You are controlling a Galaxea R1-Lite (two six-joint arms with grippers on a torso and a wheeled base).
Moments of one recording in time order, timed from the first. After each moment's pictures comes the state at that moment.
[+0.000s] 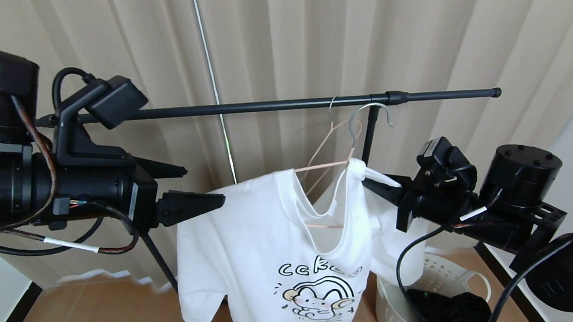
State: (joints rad) left arm -0.37 1.43 -1.13 0.23 -0.41 0.25; right arm 0.38 1.86 -0.57 -1.25 0.41 -0.21
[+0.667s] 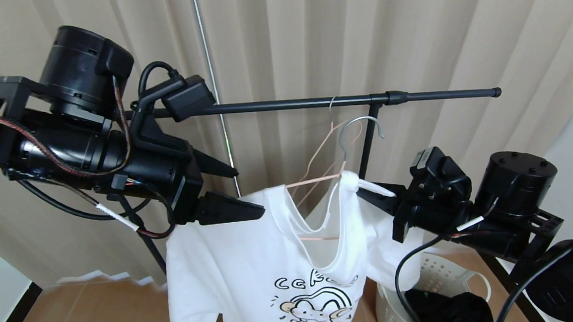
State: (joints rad) left arm -0.44 1.65 -1.43 0.50 -0.58 0.46; right arm 0.42 1.86 -0.54 -1.25 0.41 -0.25
